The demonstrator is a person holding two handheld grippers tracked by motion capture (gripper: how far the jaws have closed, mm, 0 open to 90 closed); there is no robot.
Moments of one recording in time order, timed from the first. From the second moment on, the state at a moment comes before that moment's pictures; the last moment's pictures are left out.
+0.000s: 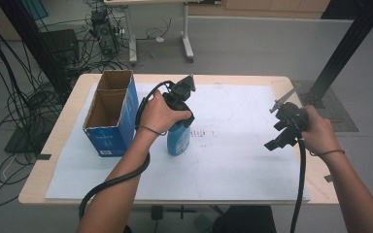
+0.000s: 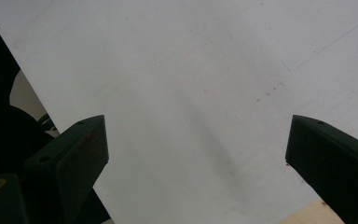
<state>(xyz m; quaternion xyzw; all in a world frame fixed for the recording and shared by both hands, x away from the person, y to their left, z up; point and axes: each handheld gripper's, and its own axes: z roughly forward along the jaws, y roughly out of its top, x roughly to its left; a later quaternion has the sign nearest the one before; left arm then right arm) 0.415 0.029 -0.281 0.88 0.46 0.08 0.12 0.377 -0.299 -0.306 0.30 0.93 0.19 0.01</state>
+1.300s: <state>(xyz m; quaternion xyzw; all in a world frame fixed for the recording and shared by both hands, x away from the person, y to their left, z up) 0.413 0.029 -0.280 0.87 0.46 0.08 0.12 0.383 -0.300 -0.307 0.31 0.93 0.19 0.01</state>
